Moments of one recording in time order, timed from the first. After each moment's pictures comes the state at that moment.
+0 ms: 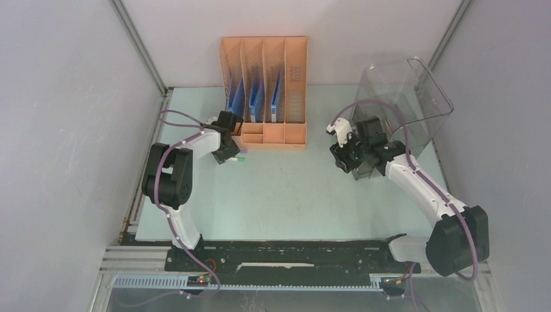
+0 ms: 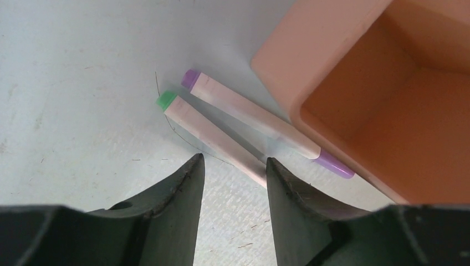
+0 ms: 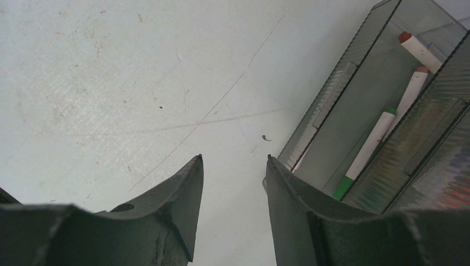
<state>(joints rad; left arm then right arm) -0.25 1.85 1.19 -0.53 -0.33 -0.82 0.34 1.29 1.00 -0.57 -0.25 -0.42</state>
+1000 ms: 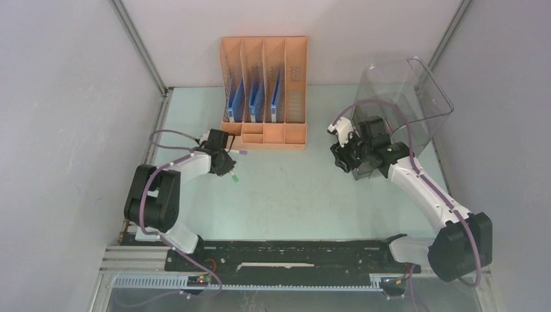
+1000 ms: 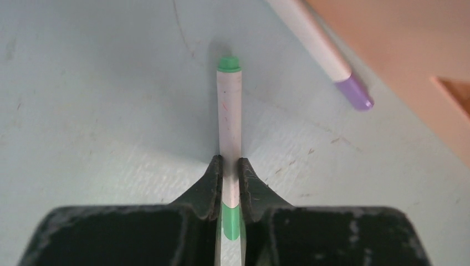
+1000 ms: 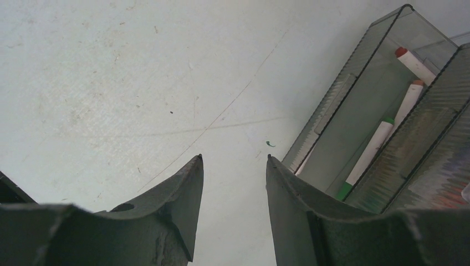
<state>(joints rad) -0.23 1.63 0.87 -0.30 -0.19 -0.84 0.34 1.25 1.00 -0.57 -0.28 -0.42</state>
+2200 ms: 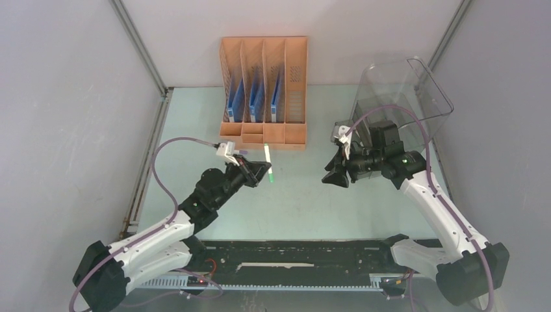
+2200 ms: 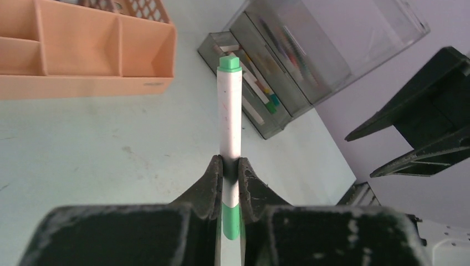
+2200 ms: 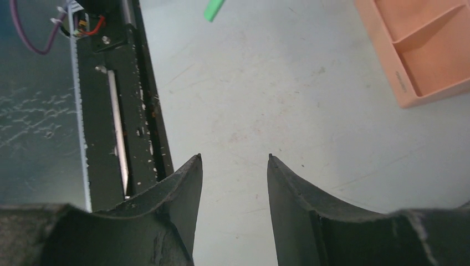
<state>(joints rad) -0.71 0.85 0.39 0.40 -0.05 -0.68 0.34 1.08 1.00 -0.67 -0.87 -0.47</state>
